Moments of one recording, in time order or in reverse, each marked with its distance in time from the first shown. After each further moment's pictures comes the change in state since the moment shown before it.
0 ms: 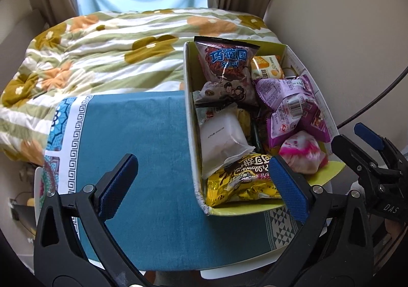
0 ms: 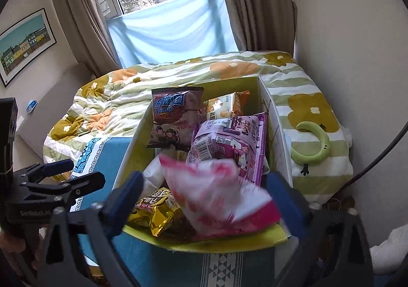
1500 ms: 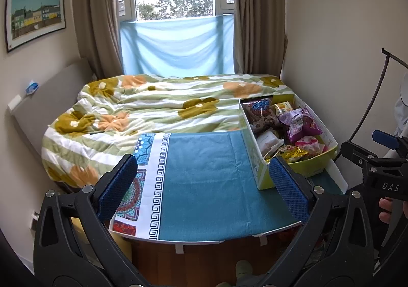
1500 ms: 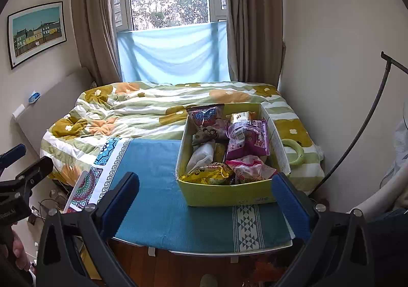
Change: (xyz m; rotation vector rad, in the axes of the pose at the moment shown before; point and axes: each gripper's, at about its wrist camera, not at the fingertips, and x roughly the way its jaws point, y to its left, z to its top) left arm -0.228 0.083 -0.125 0.034 -0.413 0.155; right arm -0.147 0.138 -0.067 -0.073 -0.142 -0.154
